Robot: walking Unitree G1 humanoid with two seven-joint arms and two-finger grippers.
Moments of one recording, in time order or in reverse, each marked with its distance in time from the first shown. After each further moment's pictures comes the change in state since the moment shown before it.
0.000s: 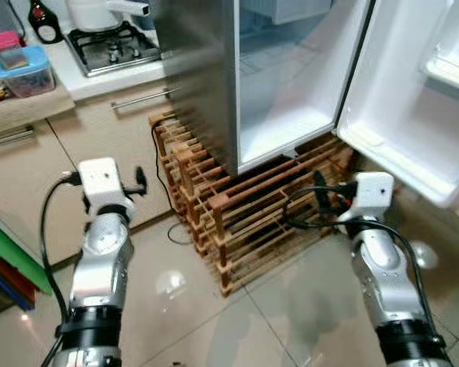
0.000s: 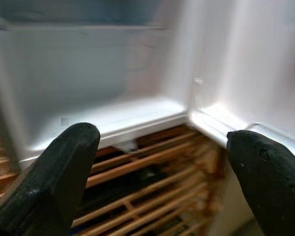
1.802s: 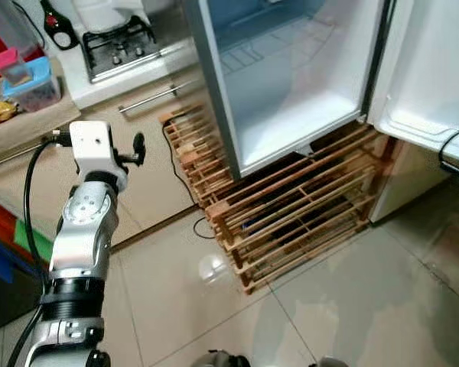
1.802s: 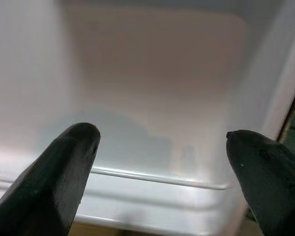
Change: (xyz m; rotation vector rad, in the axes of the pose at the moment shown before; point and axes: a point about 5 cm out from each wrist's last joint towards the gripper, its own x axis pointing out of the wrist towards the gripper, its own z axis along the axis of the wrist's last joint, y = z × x) left arm 0.020 0.008 0.050 0.028 -0.136 -0.112; right arm 0.027 -0.151 0.072 -0.203 -0.135 -0.582
